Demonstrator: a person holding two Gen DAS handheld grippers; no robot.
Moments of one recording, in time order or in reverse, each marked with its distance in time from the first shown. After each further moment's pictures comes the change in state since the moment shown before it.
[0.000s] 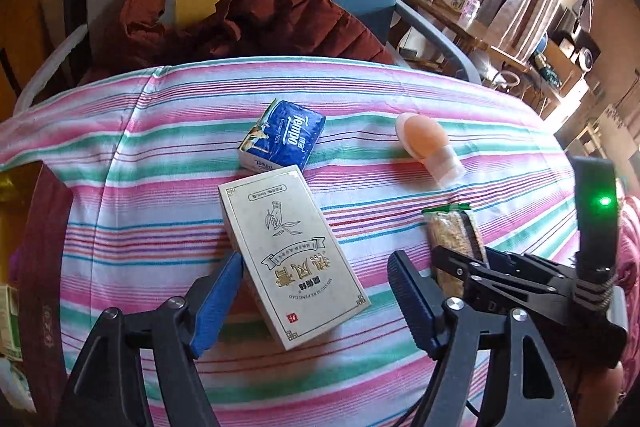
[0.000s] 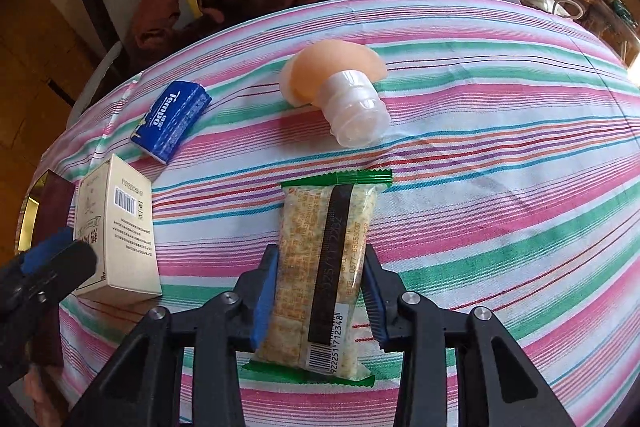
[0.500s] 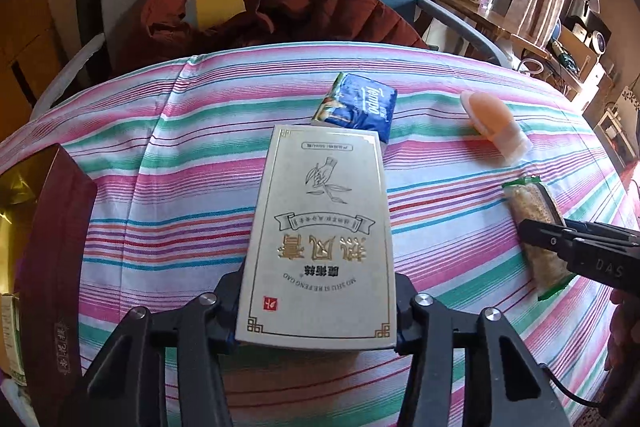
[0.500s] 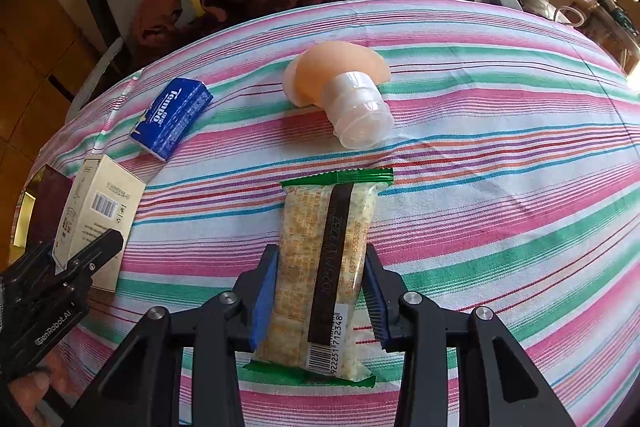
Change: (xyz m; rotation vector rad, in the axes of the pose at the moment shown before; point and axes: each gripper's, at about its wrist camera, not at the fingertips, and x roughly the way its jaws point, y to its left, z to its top) left arm 0.026 0.057 -0.025 0.024 -0.053 0.072; right arm -0.003 -0.001 -0.004 -0.012 -0.013 -0.013
